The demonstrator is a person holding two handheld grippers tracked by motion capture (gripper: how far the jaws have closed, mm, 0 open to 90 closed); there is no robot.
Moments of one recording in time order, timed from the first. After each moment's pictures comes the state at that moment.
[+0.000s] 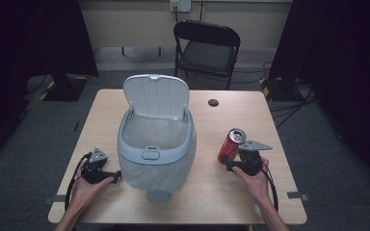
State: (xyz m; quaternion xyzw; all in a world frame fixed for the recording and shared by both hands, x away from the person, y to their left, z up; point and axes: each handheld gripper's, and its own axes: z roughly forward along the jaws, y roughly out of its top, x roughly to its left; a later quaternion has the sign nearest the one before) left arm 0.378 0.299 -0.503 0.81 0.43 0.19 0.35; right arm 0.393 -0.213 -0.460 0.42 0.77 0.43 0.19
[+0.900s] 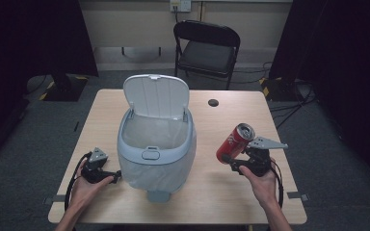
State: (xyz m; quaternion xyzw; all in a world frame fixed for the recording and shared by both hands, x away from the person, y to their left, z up) left arm 0.380 0.299 -0.503 0.81 0.43 0.19 0.35; right arm 0.366 -0.217 -0.406 0.39 0.75 0.51 0.15
